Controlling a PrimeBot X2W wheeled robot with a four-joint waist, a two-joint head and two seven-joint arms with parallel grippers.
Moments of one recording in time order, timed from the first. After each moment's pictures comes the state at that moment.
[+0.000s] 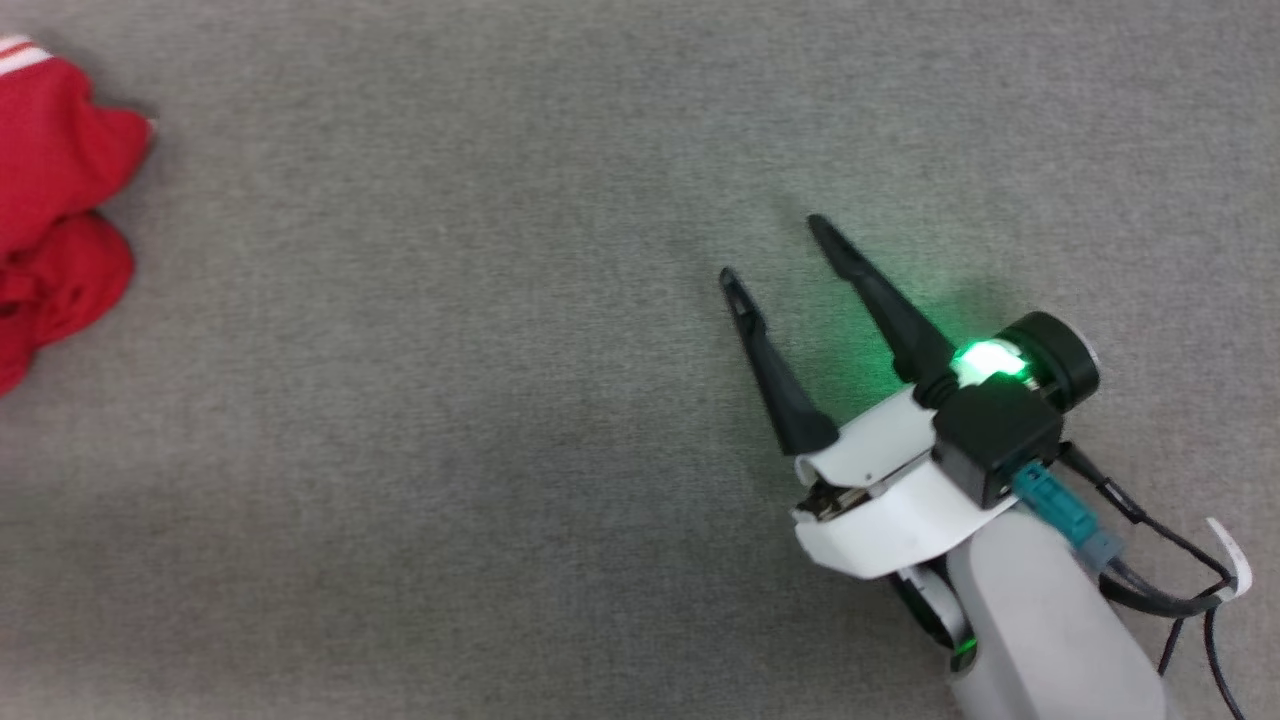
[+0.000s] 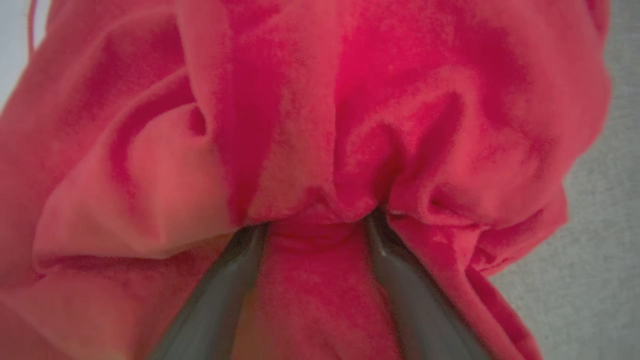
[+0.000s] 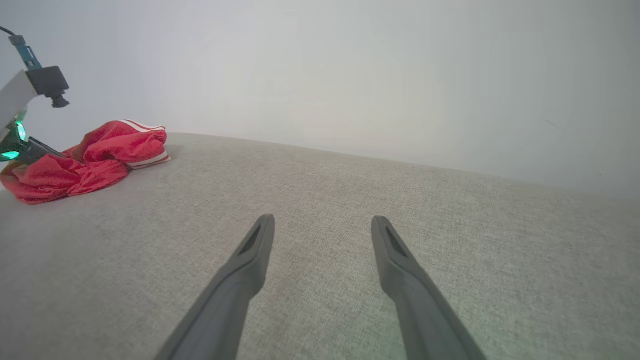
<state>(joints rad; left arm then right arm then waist) -1.13 1.22 -1.22 0.45 -1.44 -0.13 0.28 -0.48 -0.05 0.40 0.10 0.11 0.13 -0.26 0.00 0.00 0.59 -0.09</state>
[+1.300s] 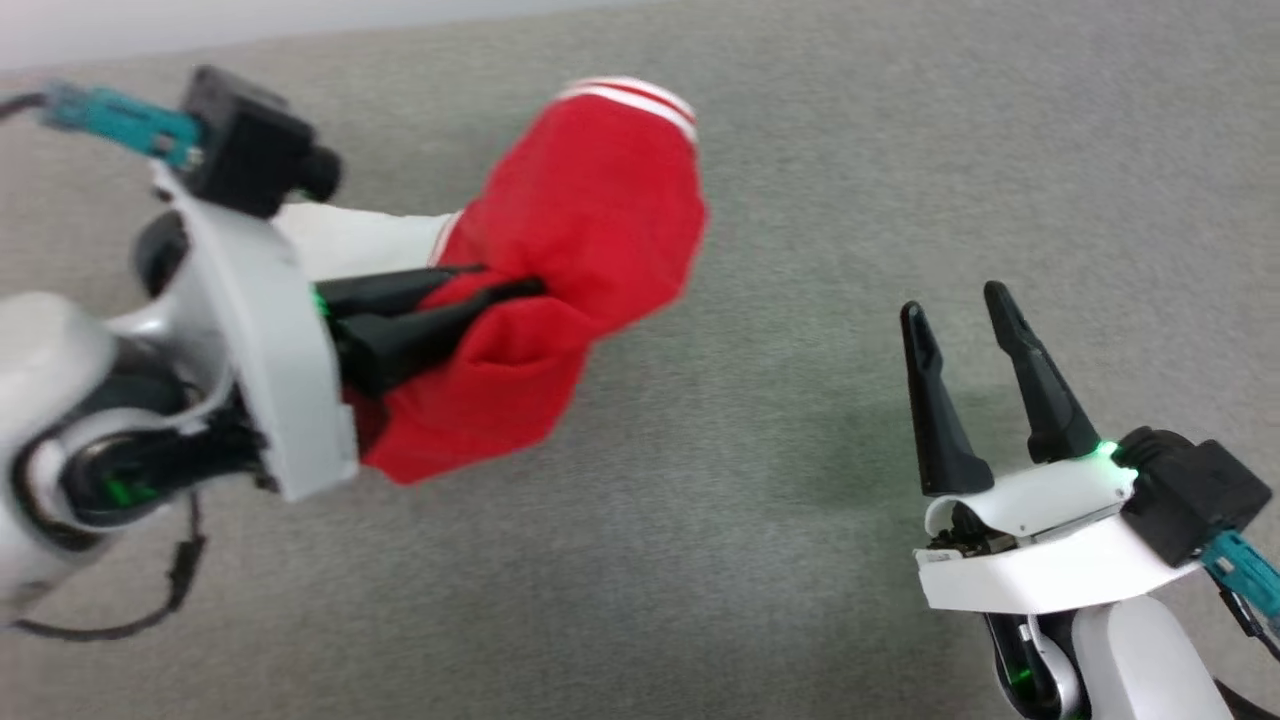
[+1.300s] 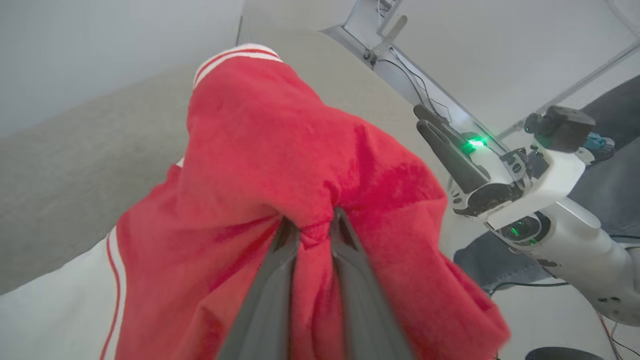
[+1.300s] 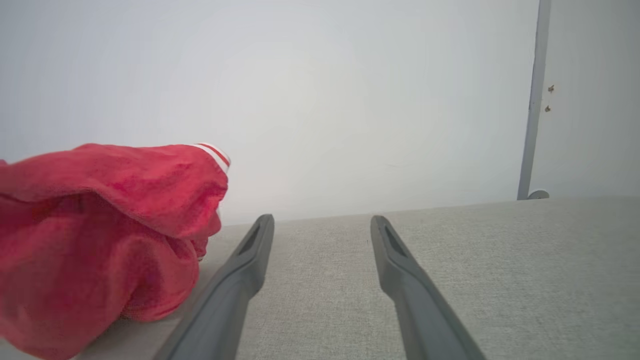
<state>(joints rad) -1.21 1.04 -1.17 -0.19 -1.56 -0.13 0.29 -0.25 -0.05 0.21 -0.02 0.30 0.13 -0.26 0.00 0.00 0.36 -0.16</state>
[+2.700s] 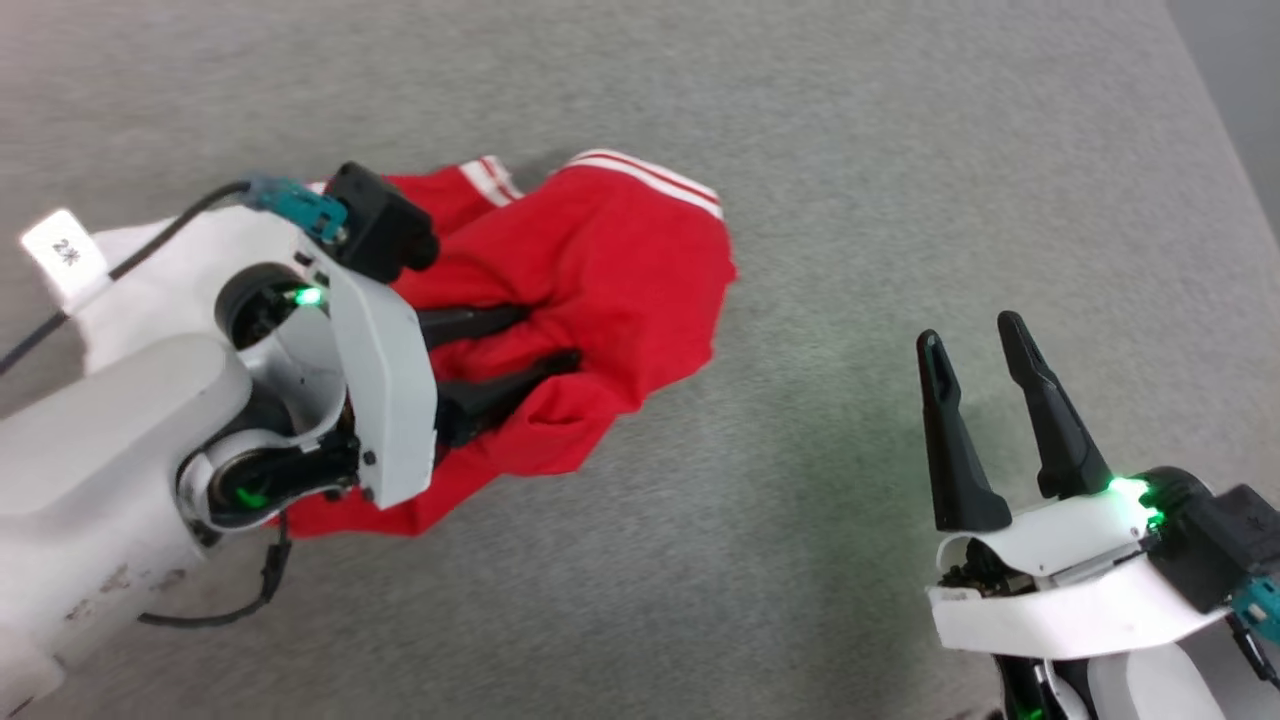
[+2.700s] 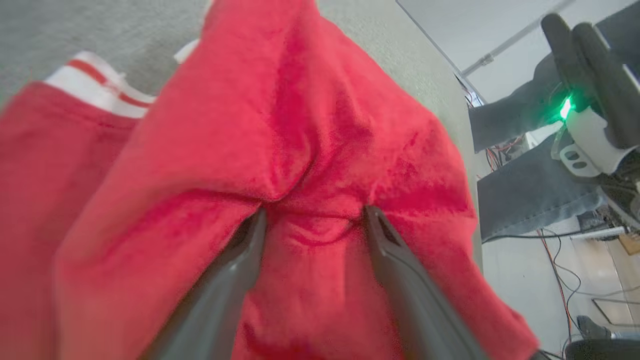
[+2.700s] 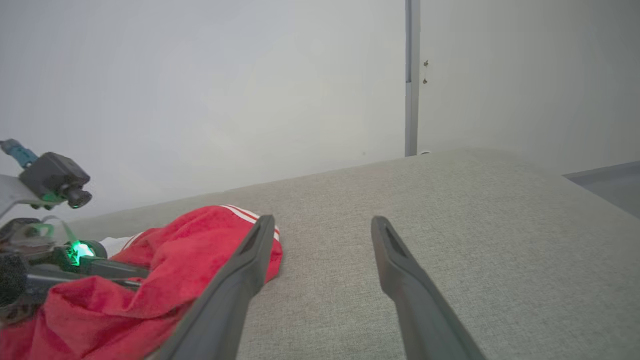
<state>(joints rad) -1.15 0.86 -1.27 0.08 -1.38 -0.14 0.29 -0.16 -0.05 0.21 -0.13 0.37 0.13 -0.26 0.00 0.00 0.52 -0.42</state>
